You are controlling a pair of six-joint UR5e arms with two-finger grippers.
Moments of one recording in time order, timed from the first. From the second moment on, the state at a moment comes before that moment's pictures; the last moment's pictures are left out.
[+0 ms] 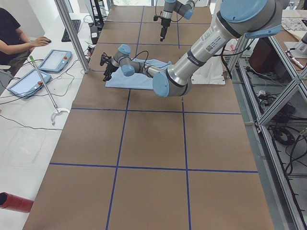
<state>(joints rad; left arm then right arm) -0.78 -2.51 -0.93 -2.27 -1.51 -1.18 0.54 -1.44 2.10 -1.17 1.87 1.51</state>
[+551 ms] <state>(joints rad) -0.80 -2.25 -1.28 -2.25 -1.70 -0.99 0.48 -1.15 1.96 -1.50 1.75 1.40</state>
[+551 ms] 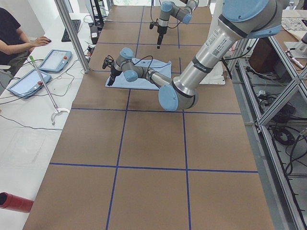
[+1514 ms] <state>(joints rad) -0.80 -2.13 -1.44 -2.24 -1.77 -0.96 0.29 -1.02 1.78 -1.58 1.55 1.28</state>
